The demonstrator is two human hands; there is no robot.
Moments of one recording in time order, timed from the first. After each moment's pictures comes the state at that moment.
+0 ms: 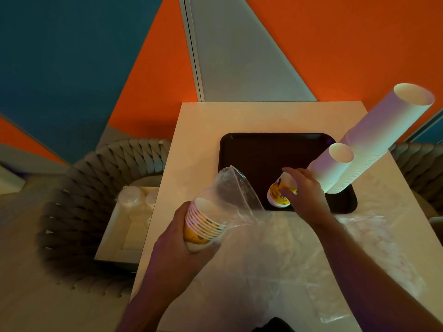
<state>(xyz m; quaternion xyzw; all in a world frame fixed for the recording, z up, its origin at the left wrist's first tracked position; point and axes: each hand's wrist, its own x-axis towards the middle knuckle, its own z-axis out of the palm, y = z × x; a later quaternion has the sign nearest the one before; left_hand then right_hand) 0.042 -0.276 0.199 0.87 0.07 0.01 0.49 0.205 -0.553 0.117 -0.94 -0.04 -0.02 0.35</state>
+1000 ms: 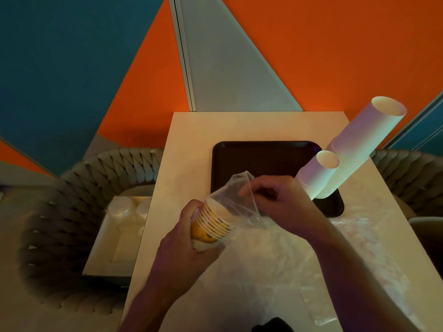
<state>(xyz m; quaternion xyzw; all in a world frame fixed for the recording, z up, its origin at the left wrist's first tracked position) 0.058 -0.280 0.206 0.87 -0.02 0.01 0.49 0.149 -0.498 0.238 -0.82 -0.17 0.07 0.54</state>
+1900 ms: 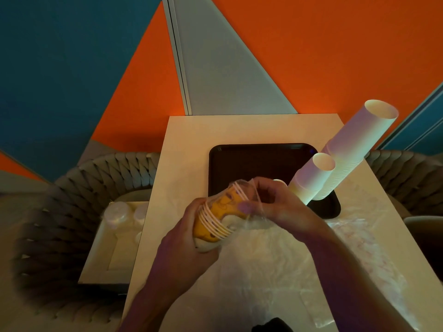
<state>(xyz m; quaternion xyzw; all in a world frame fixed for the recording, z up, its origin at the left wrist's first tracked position) 0.070 -0.279 0.205 0.89 -0.03 -0.01 0.46 0.155 -0.498 0.231 -0.72 -0.11 0.20 0.66</state>
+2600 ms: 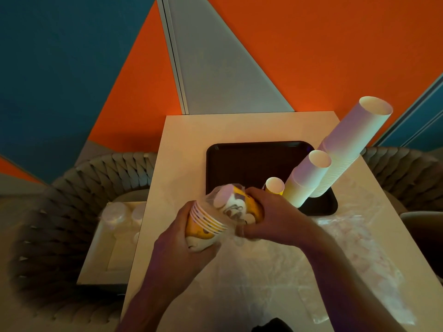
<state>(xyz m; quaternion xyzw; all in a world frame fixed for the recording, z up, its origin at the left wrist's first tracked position) 0.065 -0.281 0.206 0.87 0.00 0.01 0.49 0.146 -0.503 0.217 -0.86 -0.15 0.18 0.45</state>
